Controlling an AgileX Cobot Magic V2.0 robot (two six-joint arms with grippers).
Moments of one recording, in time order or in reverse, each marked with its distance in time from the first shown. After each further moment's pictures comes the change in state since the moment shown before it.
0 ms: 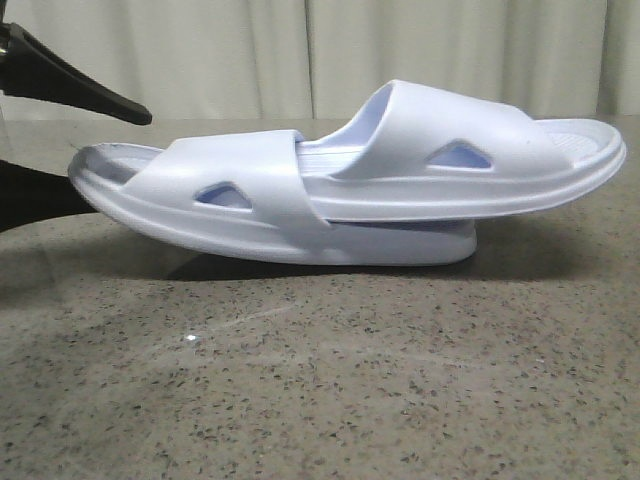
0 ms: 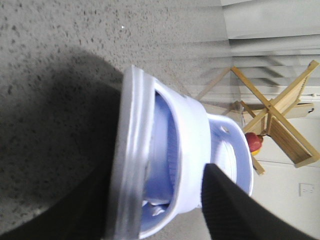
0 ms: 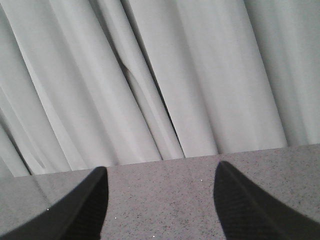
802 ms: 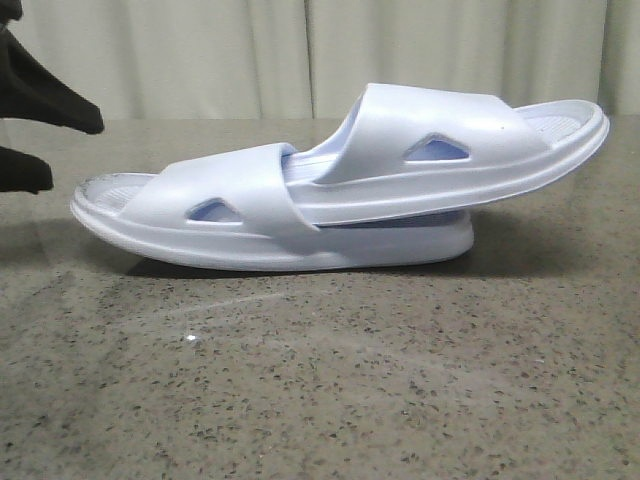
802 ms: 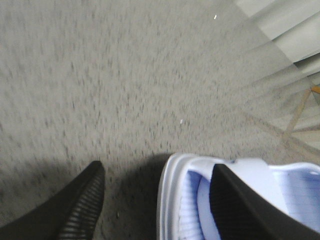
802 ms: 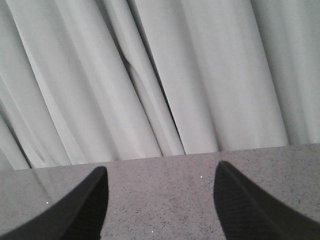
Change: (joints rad) left arm 0.041 -0.033 -0.048 -0.011 -0.263 0.437; right arm 0.000 0.000 0.000 -0.024 0.015 0.000
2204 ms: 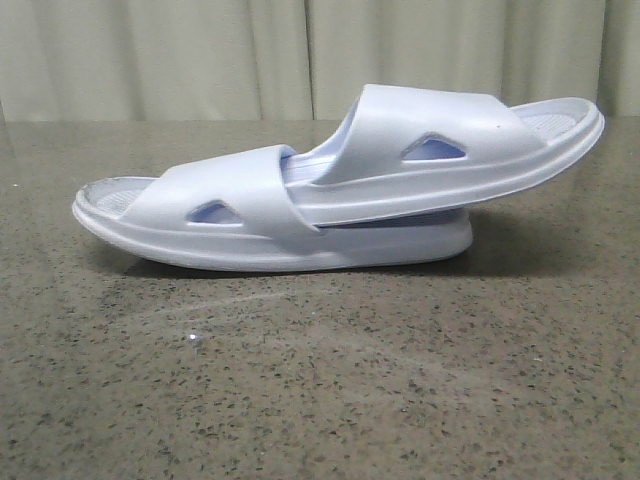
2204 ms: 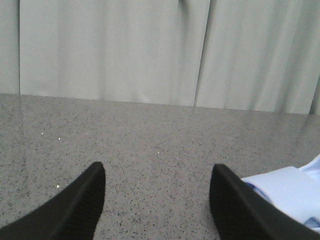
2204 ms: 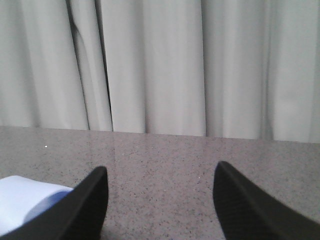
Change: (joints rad) left arm 0.059 -1.069 0.404 0.296 -0.342 0.103; right arm 0.000 -0.310 0.343 -0.280 -0.163 -0.024
